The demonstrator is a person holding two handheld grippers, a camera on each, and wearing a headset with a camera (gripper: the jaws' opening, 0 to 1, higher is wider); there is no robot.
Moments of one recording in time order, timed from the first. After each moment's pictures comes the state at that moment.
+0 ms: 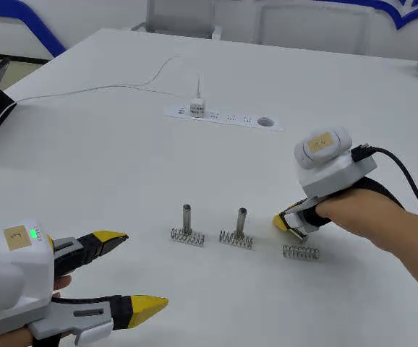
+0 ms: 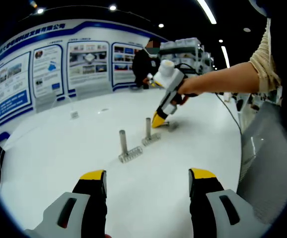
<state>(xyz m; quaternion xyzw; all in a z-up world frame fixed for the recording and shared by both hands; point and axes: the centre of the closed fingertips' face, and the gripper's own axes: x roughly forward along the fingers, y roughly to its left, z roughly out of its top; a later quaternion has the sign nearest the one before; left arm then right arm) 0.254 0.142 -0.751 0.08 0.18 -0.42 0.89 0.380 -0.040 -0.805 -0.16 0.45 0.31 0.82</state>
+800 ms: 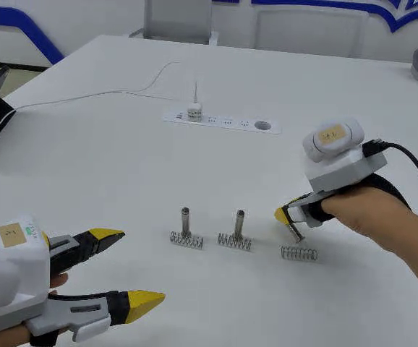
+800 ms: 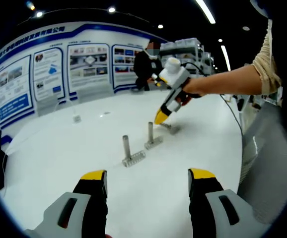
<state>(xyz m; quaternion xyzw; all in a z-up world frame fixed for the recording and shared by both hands) 0.257 0.145 -0.741 0.09 0.17 -0.42 0.89 0.371 -0.043 -0.776 -0.13 0.41 0.30 0.85</state>
